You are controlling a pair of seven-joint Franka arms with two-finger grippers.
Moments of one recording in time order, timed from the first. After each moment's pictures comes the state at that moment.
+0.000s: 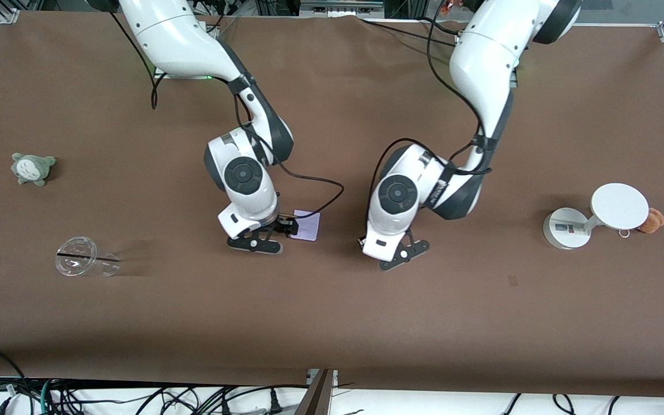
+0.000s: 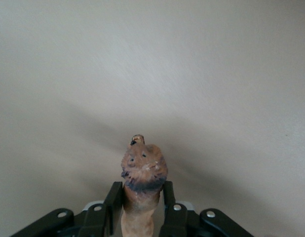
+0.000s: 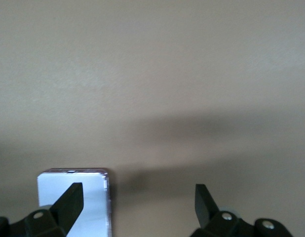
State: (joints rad) left arm -0.51 0.83 -0.02 -1.26 0.02 2.07 -0.96; right arm 0.64 0.75 -0.11 -1.49 0.02 2.28 0.71
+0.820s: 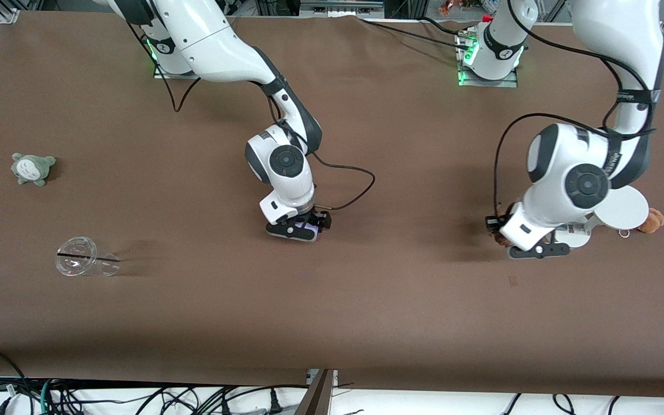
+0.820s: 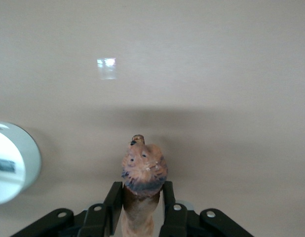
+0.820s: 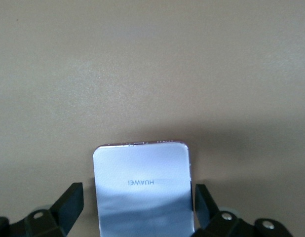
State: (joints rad) left arm -0.11 0.42 -0.01 -1.82 0.02 2.17 -0.19; right arm 0.75 0.85 -0.11 -1.49 0.02 2.46 0.87
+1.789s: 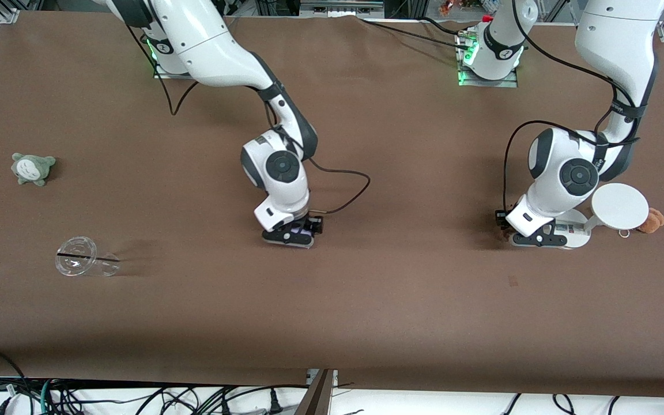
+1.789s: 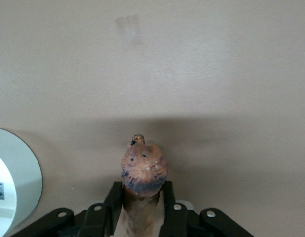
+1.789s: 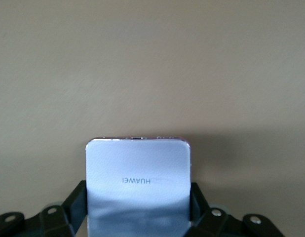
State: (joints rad) left arm -0.03 0.45 -0.02 -2.06 0.11 2.49 -0.12; right arm 0.71 0.85 -0.14 -1.46 0.00 2.42 0.71
